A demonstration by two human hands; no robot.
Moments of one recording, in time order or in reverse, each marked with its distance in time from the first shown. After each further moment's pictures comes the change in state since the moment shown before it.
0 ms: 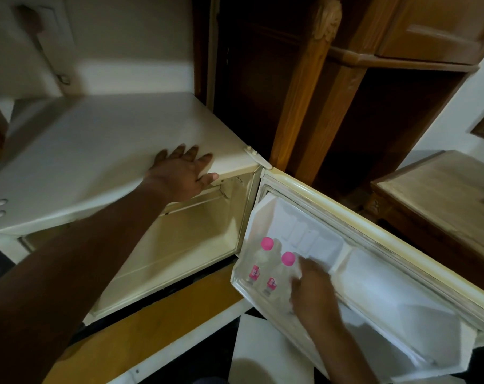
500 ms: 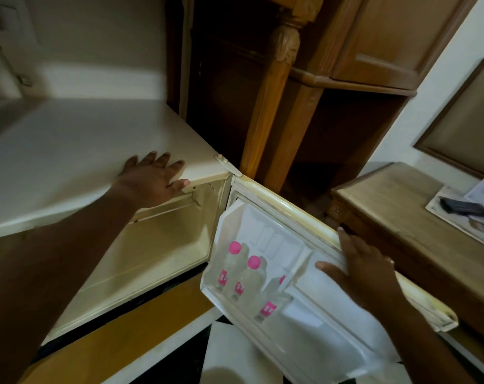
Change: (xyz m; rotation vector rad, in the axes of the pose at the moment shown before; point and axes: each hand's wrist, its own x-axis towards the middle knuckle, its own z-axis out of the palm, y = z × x) left_hand 0.005 -0.005 0.008 -0.006 0.029 0.005; right_hand 0.013 0.084 -0.125 -0.535 0.062 -0.031
